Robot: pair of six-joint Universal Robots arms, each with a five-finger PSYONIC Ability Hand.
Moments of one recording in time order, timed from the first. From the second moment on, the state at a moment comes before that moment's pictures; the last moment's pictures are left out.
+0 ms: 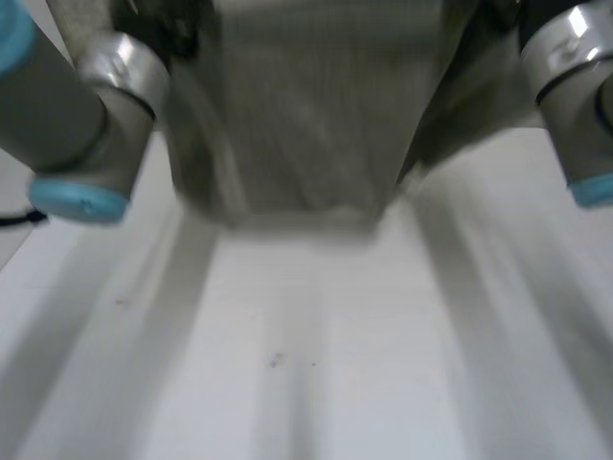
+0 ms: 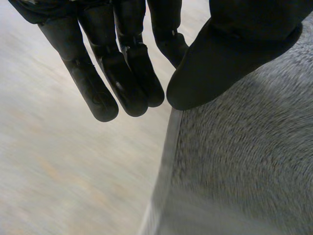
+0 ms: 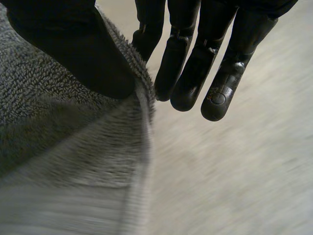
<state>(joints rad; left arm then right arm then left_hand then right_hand) 4.25 -2.00 -0.95 3.42 -1.55 3.63 1.91 -1.21 1.05 -0.37 1.40 2.48 1.19 1.22 1.22 1.22 1.04 0.97 1.17 1.18 1.19 0.98</state>
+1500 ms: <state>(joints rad) 4.58 -1.91 -1.83 3.18 -1.20 3.72 1.87 -1.16 1.71 -0.11 1.28 2.51 0.72 0.72 0.72 0.72 0.54 0.97 1.18 1.19 1.19 1.00</state>
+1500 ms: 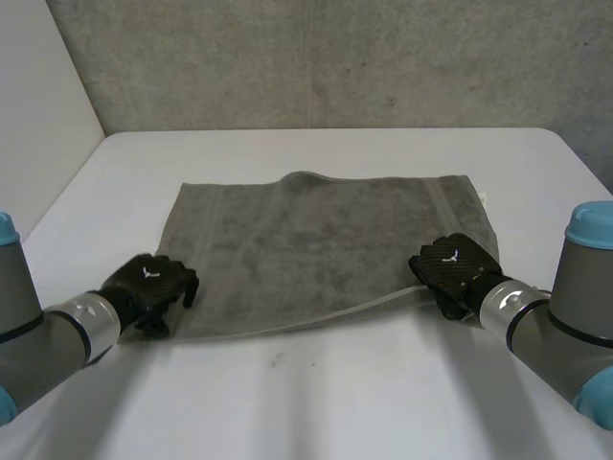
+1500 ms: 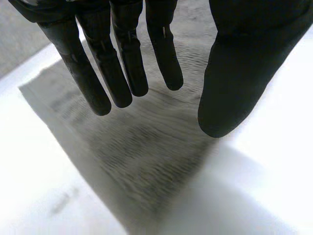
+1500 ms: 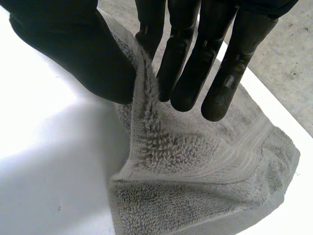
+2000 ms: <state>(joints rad) 4.56 -1.89 -1.92 3.28 -1.23 3.57 1.87 -1.14 1.69 -0.10 1.30 2.57 0.72 0.72 0.72 0.72 0.55 0.97 1.18 1.19 1.19 1.00</state>
